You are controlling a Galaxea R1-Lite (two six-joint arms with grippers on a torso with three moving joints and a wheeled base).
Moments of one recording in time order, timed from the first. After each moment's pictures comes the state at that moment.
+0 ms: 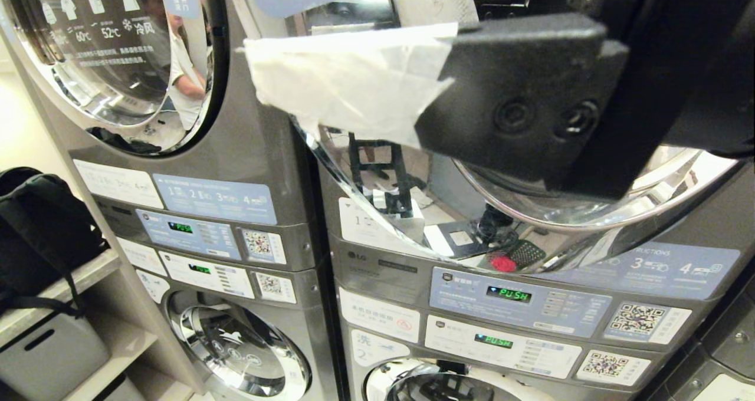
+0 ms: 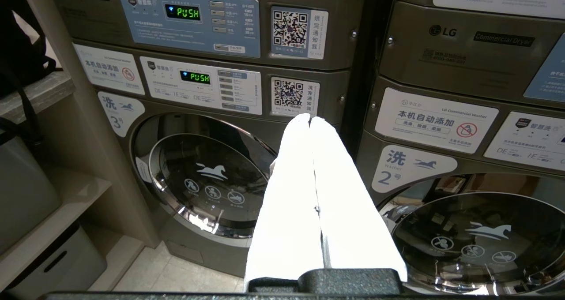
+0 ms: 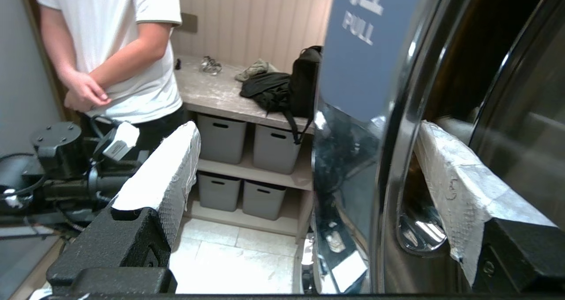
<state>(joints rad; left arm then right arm) 0.00 0.00 0.00 -0.01 0.00 0.00 0.98 1.52 -1.45 -0.19 0.35 -0.13</state>
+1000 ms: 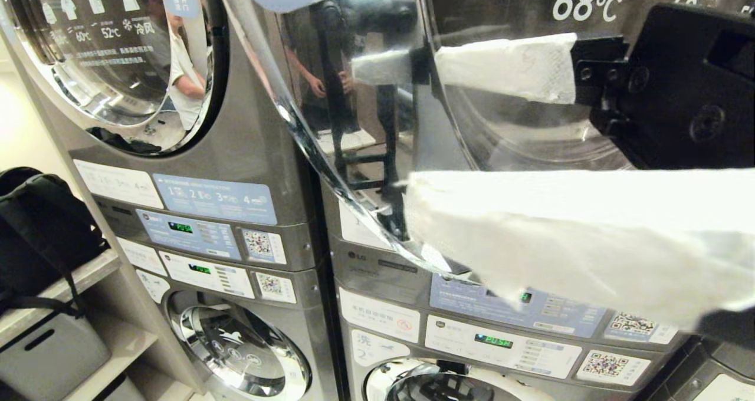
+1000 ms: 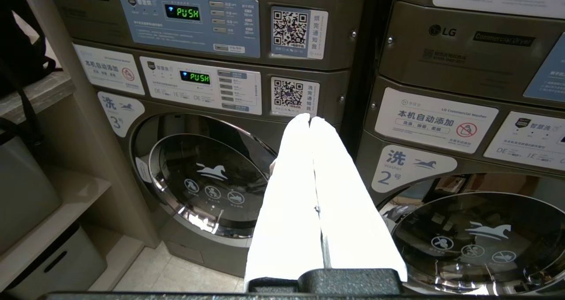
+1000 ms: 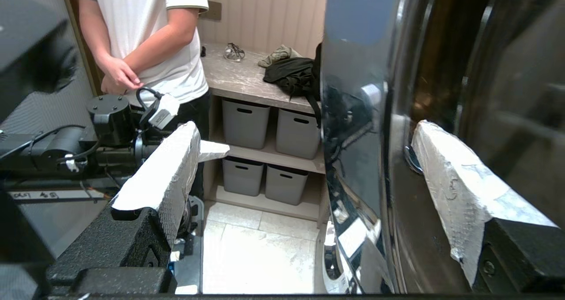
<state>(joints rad) 0.00 0.00 0.00 -0.01 0.00 0.00 0.99 1.35 -1.25 -0.19 0.38 -0.10</state>
